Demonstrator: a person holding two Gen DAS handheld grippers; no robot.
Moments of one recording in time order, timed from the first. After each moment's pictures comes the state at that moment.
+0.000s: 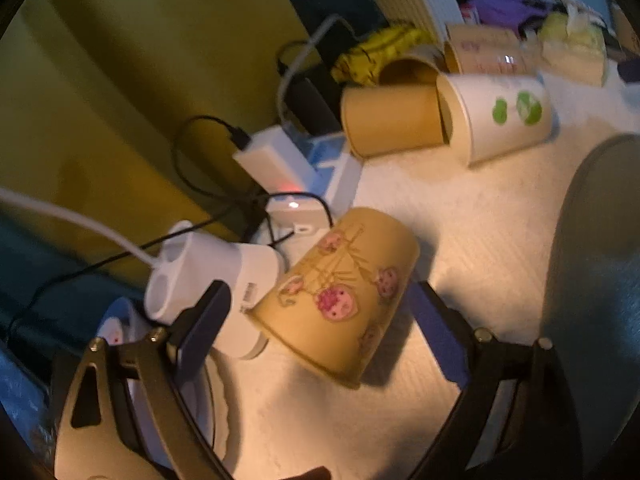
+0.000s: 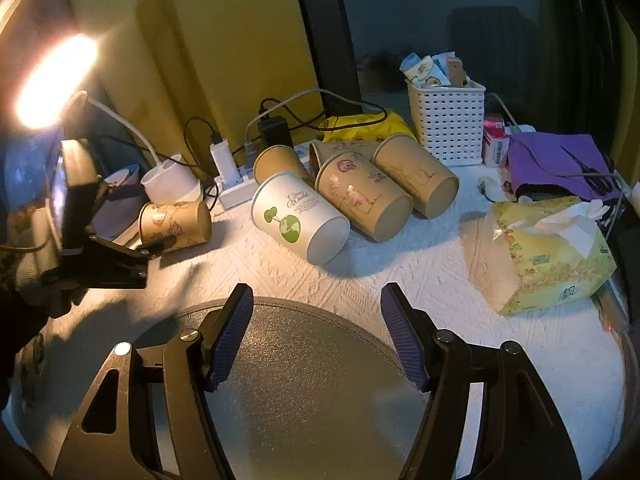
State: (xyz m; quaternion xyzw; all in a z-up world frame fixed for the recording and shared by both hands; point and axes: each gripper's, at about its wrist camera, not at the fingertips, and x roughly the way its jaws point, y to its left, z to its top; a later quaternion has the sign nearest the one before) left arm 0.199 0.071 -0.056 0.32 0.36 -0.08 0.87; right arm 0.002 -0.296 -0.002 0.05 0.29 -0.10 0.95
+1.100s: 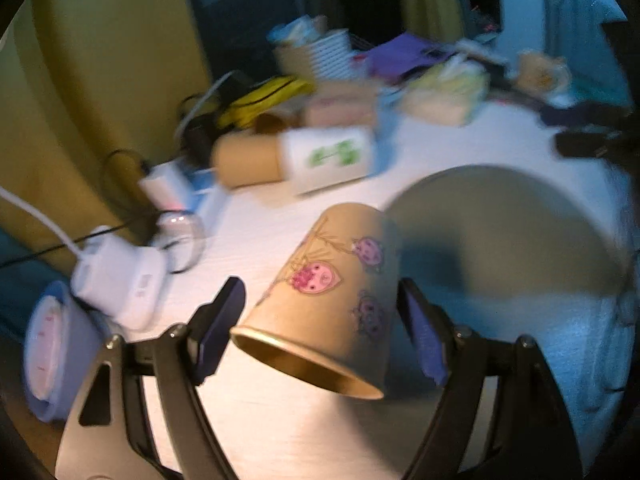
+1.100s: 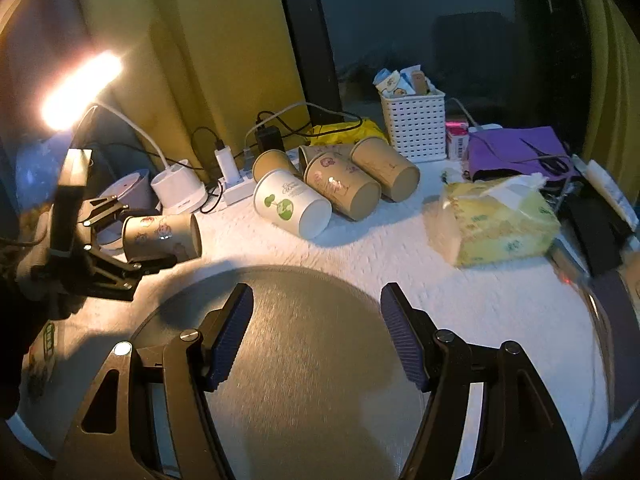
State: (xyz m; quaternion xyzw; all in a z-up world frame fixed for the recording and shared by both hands) left arm 0.097 0.026 -0.011 0.21 0.37 -0.25 0.87; right arm -0.077 -0.273 0.008 0.05 0.27 -0.13 0.95
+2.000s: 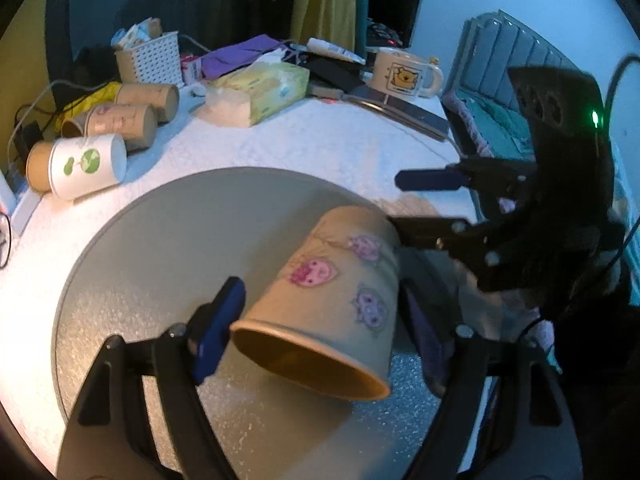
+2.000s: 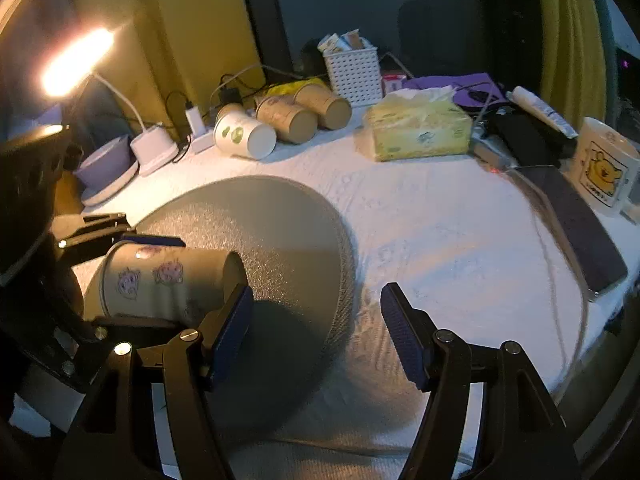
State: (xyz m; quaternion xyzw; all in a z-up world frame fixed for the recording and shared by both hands) left arm 0.009 -0.100 -0.041 0.11 0.40 -0.41 0.81; right arm -0.163 -0.279 -0.049 0.06 0.30 -0.17 0.94
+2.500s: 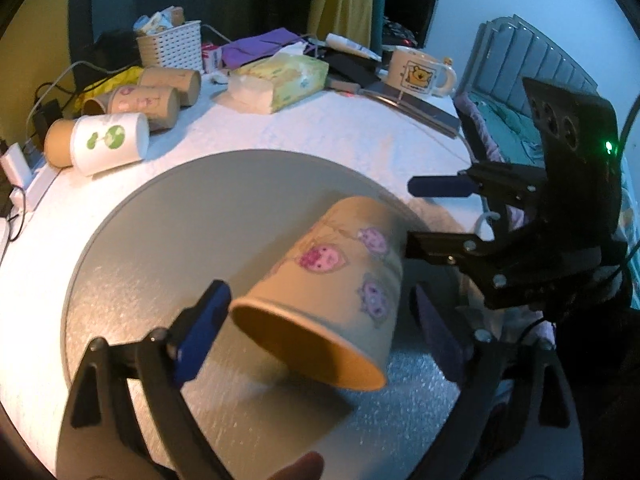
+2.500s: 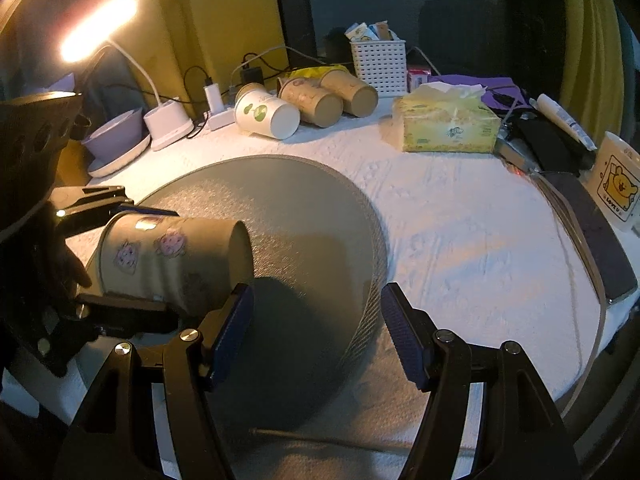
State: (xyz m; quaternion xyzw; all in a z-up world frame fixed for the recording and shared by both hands) left arm 0.000 -0.080 -0.039 0.11 0.41 -0.38 0.82; right arm -0.159 -0.257 -0.058 0.03 0.32 -0.15 0.93
